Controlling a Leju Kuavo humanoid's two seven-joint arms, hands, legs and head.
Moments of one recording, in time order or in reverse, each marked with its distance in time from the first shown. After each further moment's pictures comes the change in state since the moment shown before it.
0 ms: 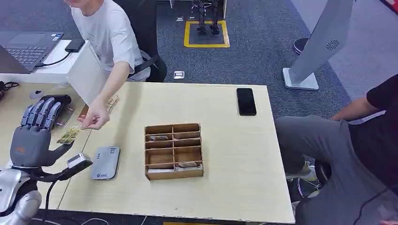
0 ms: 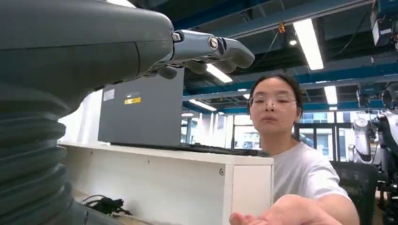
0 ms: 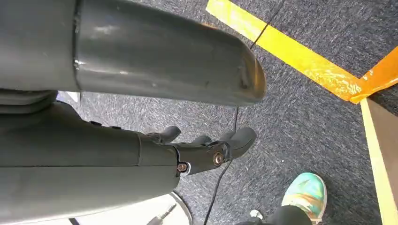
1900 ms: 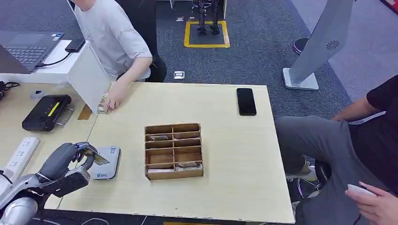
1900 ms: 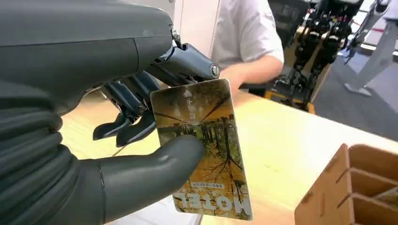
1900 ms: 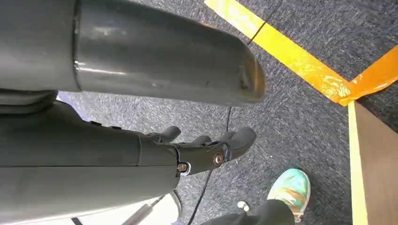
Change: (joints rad) left arm 0.073 0.036 -0.042 -0.055 0.513 -0.611 -0.157; right arm -0.007 0.000 0.039 0.035 0.039 -0.034 0.000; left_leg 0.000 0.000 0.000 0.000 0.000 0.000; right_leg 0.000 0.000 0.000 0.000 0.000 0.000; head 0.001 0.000
